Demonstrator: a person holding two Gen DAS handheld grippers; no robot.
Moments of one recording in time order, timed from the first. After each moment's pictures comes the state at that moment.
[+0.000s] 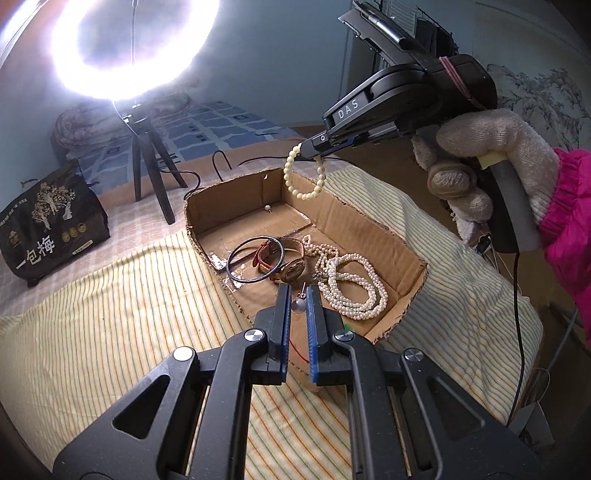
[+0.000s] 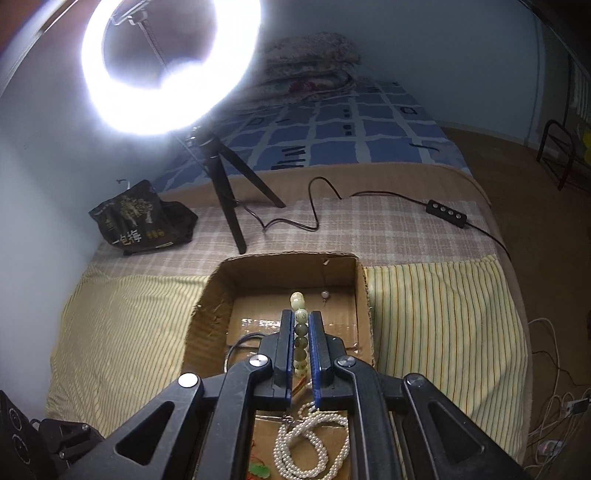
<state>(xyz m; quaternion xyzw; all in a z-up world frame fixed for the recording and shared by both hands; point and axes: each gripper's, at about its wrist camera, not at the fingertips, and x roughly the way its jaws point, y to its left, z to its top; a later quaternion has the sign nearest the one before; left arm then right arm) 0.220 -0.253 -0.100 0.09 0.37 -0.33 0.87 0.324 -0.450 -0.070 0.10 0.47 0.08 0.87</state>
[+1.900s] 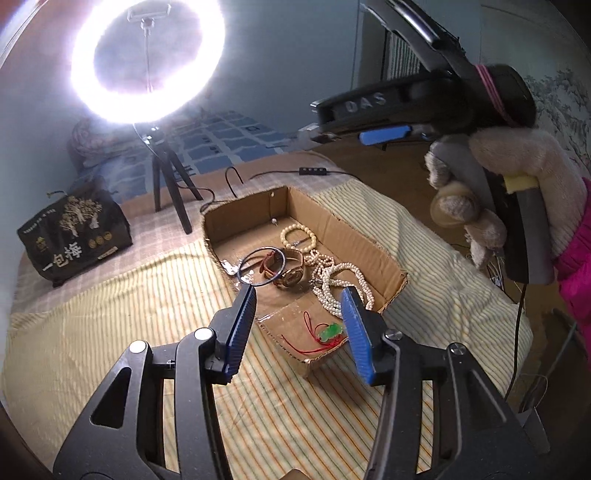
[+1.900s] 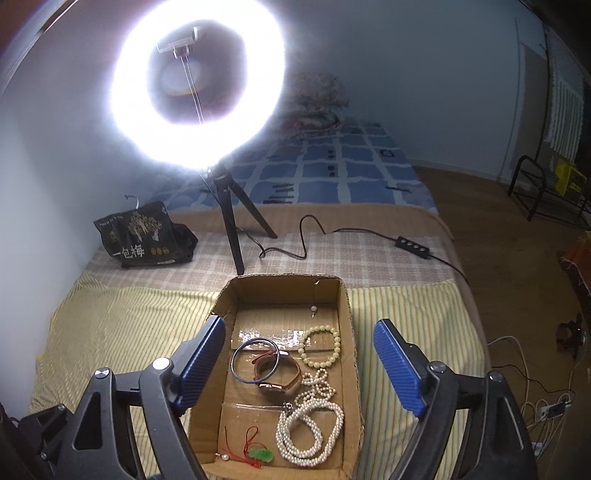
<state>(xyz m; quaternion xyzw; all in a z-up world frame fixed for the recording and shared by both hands) 0.187 -0.239 -0.056 0.09 0.36 -0.30 0.88 0.267 -0.435 -0.010 0.06 0.41 0.03 0.91</state>
